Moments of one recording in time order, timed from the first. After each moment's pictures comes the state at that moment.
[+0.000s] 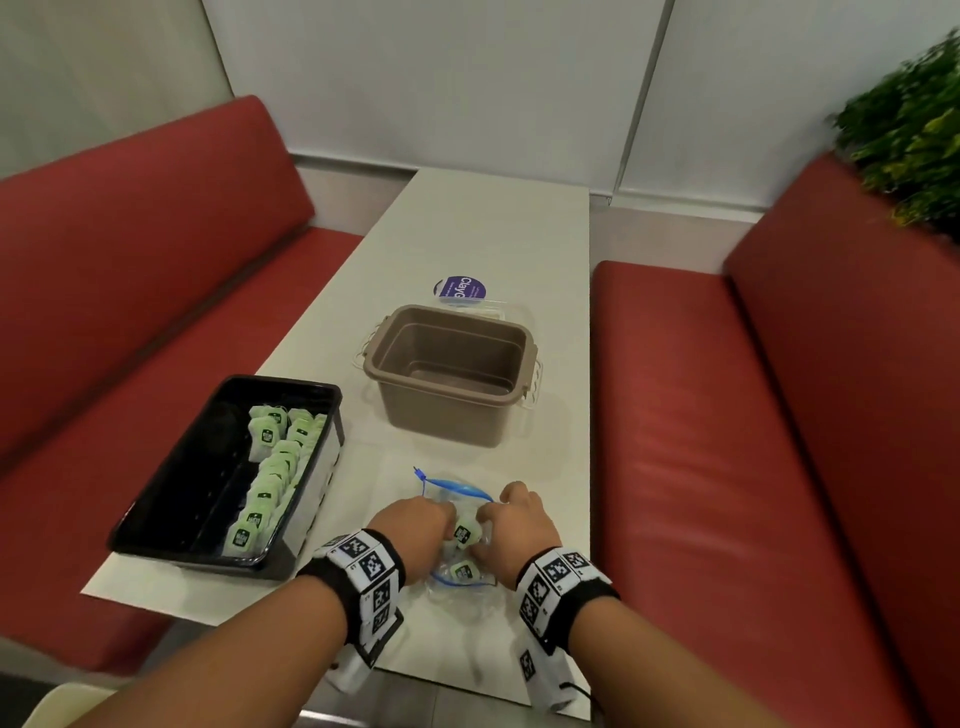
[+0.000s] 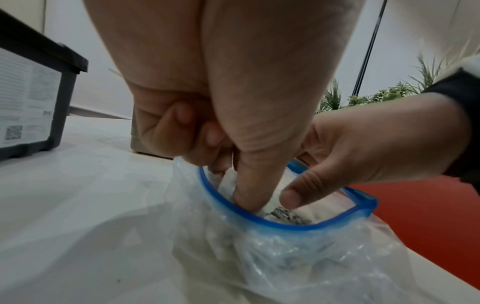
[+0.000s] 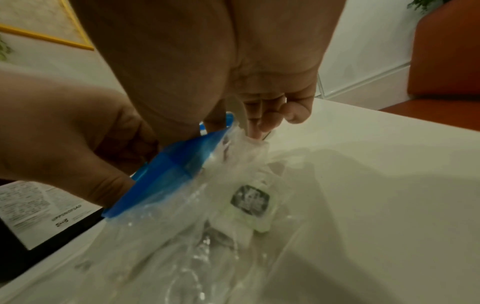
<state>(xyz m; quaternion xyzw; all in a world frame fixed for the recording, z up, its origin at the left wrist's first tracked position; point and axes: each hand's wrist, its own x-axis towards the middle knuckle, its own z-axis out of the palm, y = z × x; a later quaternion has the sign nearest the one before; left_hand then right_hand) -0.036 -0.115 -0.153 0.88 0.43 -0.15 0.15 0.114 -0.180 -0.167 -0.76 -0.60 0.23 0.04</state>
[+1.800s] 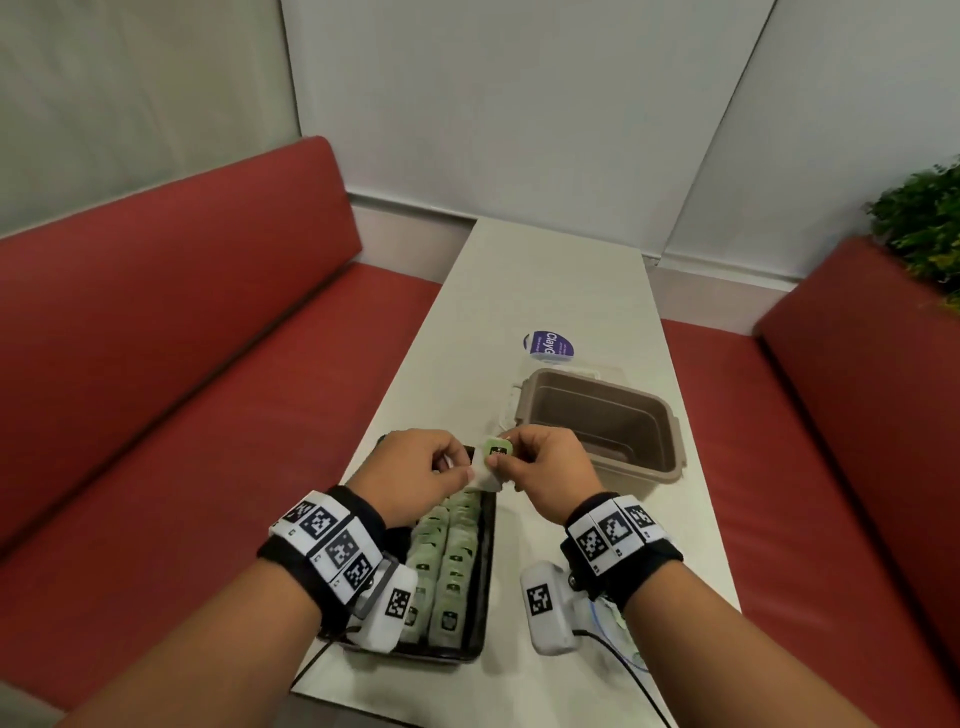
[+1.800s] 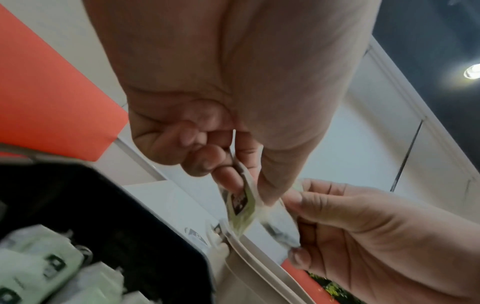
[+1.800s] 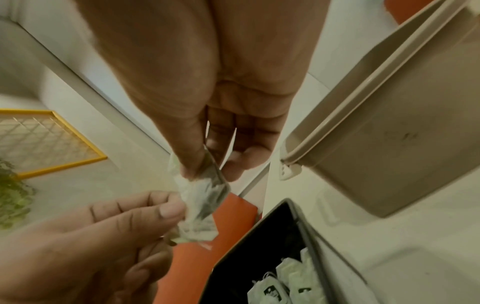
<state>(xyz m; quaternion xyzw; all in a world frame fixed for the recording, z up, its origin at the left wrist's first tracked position) -0.231 0.037 -0.045 0.81 0.43 0.20 0.34 -0.040 -0.023 -0.050 -0.68 -0.53 0.32 0.39</state>
